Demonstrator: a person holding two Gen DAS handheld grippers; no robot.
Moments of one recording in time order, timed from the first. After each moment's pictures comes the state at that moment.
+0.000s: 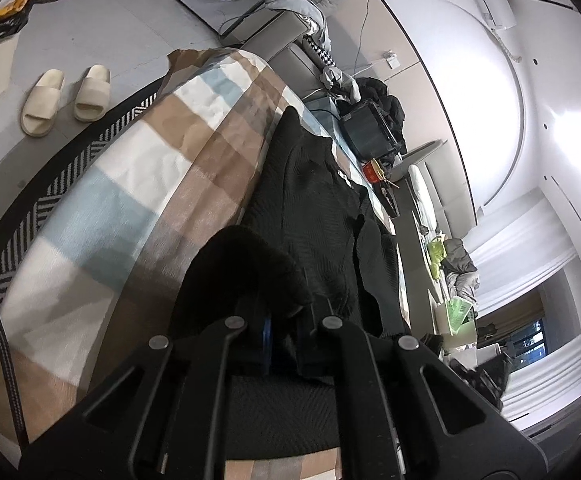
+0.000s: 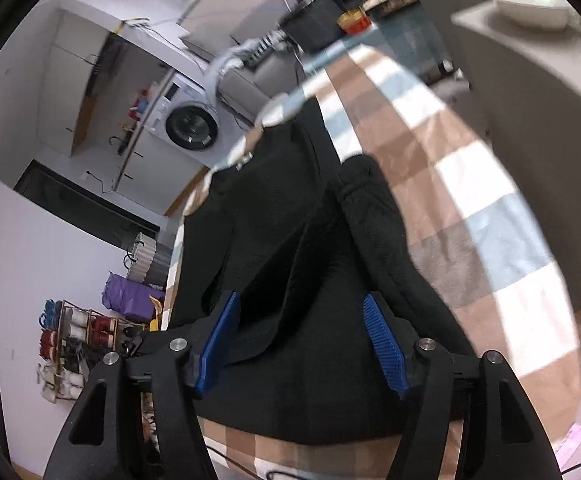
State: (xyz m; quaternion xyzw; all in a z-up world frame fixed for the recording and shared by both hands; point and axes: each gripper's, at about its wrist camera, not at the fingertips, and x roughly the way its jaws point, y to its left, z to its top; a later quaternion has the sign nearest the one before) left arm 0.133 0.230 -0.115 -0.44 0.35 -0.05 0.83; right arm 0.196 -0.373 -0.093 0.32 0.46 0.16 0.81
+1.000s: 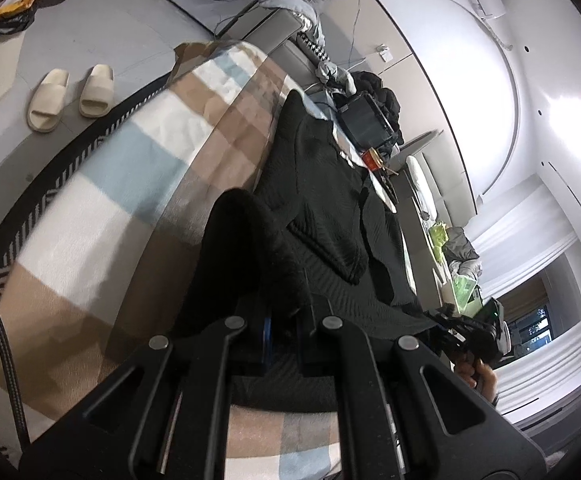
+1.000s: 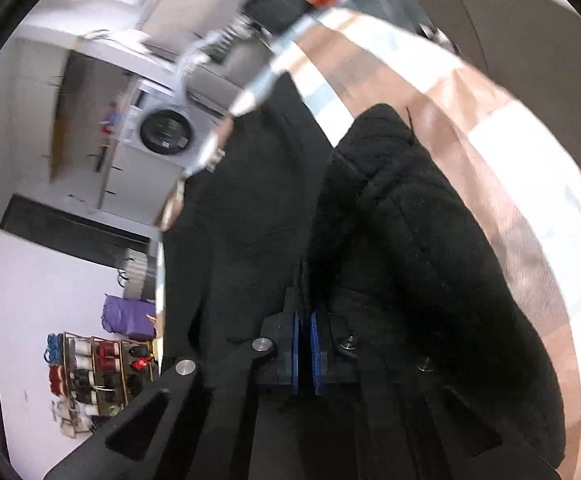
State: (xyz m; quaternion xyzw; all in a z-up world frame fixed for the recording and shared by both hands) left arm 0.089 0.220 -0.130 -0.42 0.34 -0.06 0.84; right arm 0.232 -0.357 -0.124 0.36 0.47 0.13 0.79
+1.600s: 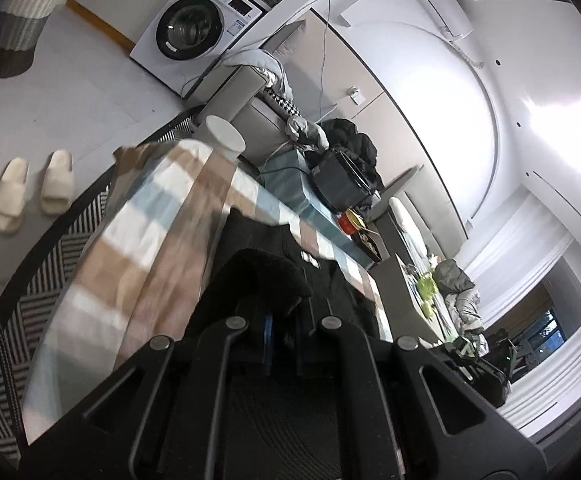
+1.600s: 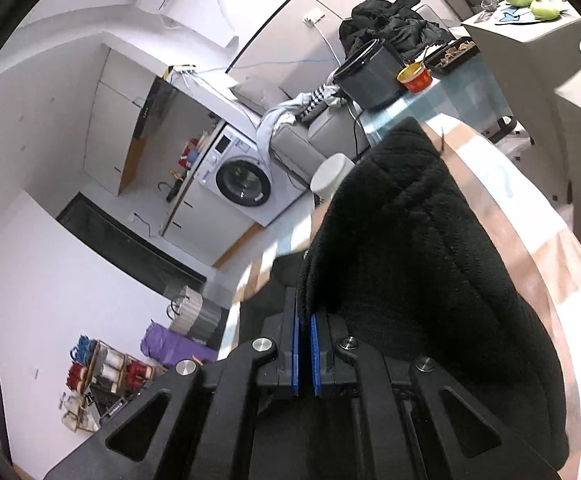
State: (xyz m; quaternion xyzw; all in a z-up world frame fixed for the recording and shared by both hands) left arm 0.227 0.253 -0.030 -0.39 0.25 -0.06 0.89; right arm 0.297 -0.348 -0.043 0.37 0.32 0.22 0.84
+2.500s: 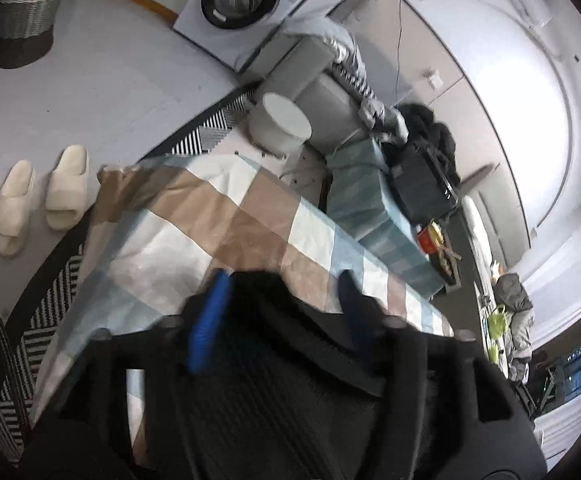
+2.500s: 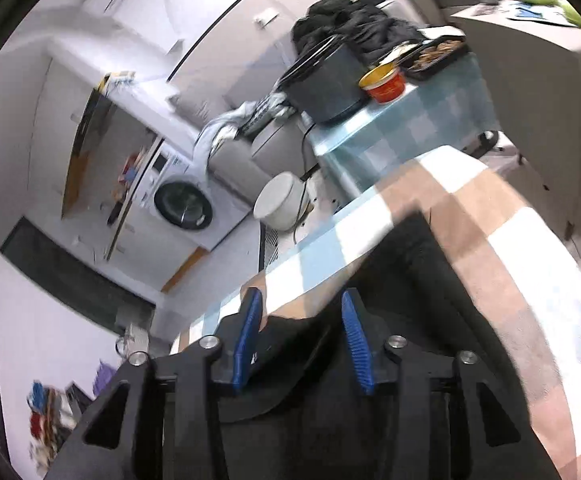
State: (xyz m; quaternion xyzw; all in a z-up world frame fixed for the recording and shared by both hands) left arm 0.478 0.293 -0.095 -0.38 0.34 0.04 0.86; right arm 0.505 -0.343 -0.086 0.35 0.35 0.11 0.86
